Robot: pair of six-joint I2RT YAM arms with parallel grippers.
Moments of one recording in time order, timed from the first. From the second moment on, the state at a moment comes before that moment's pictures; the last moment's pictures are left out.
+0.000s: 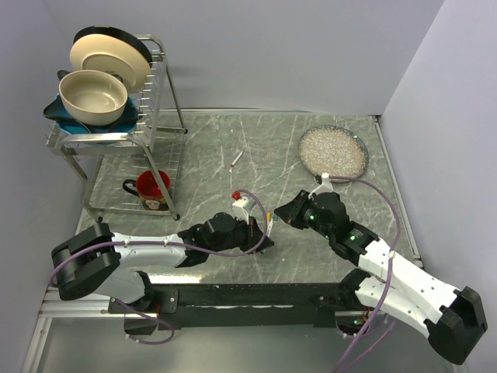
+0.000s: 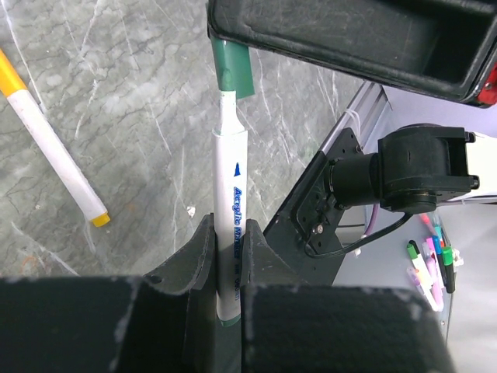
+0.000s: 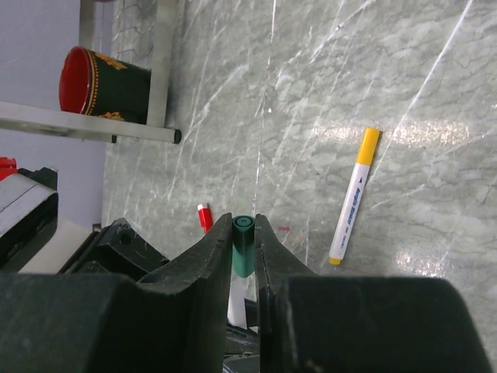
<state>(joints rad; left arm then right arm) -1.10 1.37 0.53 0.51 0.08 -0.80 0.68 0.81 0.51 -0.14 0.02 0.92</state>
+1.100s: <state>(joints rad) -1.10 1.36 0.53 0.51 0.08 -0.81 0.68 0.85 0.56 -0.16 0.04 0.91</state>
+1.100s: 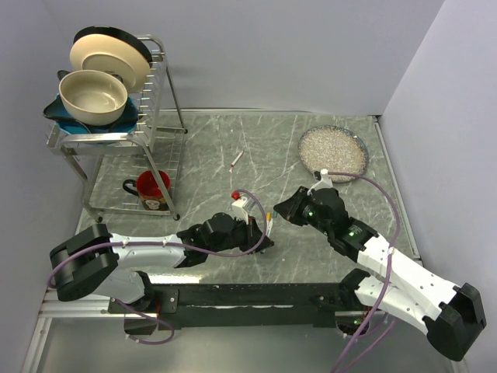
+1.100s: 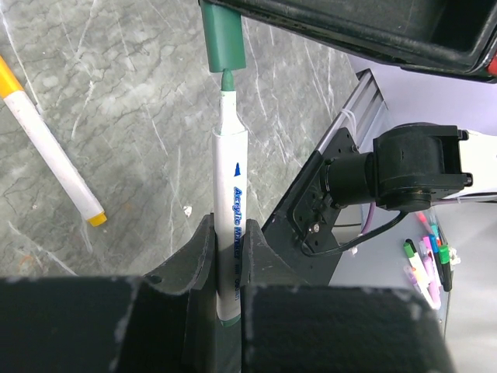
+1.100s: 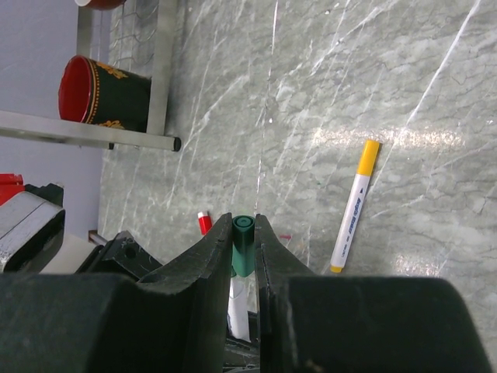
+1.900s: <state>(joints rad) -1.10 1.36 0.53 0.50 0.08 -0.81 0.68 0.83 0.57 -0.15 0.03 0.91</state>
